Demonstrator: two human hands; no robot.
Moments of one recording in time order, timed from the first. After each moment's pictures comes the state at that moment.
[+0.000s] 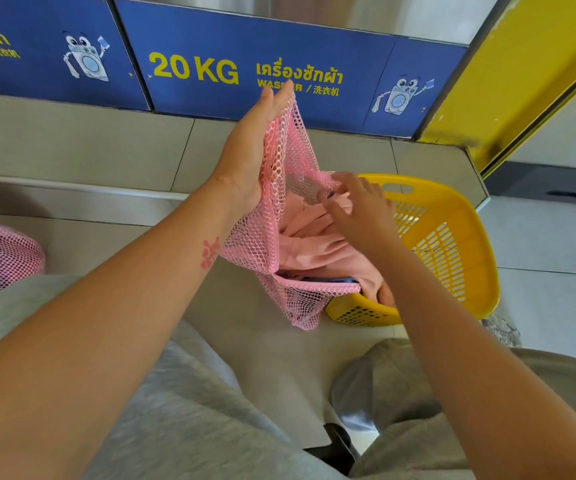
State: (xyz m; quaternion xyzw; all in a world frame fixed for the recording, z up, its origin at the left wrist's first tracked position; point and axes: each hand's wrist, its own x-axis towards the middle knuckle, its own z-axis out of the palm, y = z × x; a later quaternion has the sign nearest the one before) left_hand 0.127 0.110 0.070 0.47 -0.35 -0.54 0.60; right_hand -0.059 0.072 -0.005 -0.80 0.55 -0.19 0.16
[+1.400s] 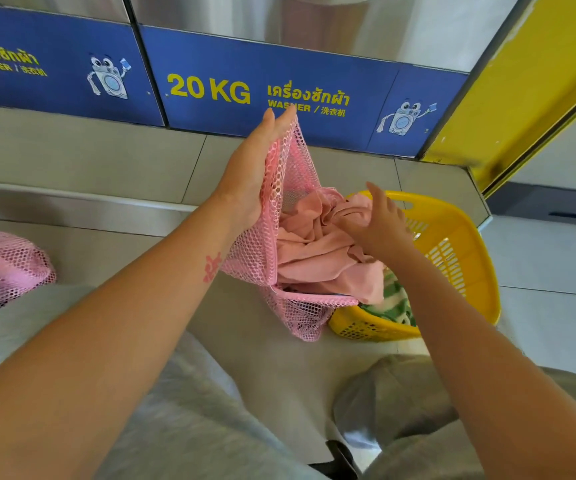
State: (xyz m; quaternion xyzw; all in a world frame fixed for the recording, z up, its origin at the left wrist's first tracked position) left_hand 0.131 0.128 0.085 0.50 -0.33 -0.54 0.60; right_hand -0.071 0.057 -0.007 -0.73 0.63 -0.14 0.22
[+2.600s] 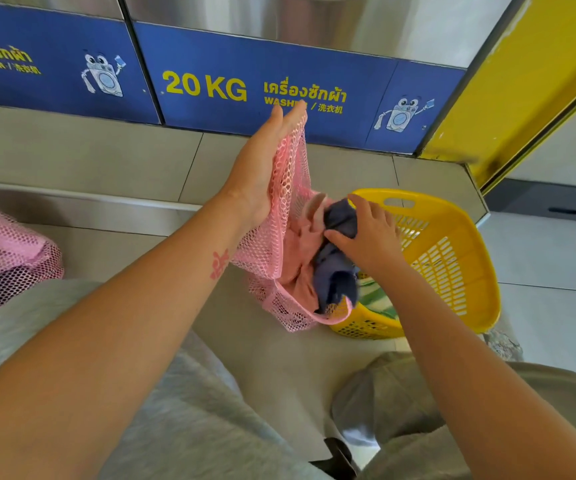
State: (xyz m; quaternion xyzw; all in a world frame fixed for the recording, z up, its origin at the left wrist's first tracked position) left_hand 0.118 0.125 0.089 0.46 -0.35 -0.56 0.60; right_hand -0.068 0.082 -0.008 -0.77 0.61 -0.09 0.16
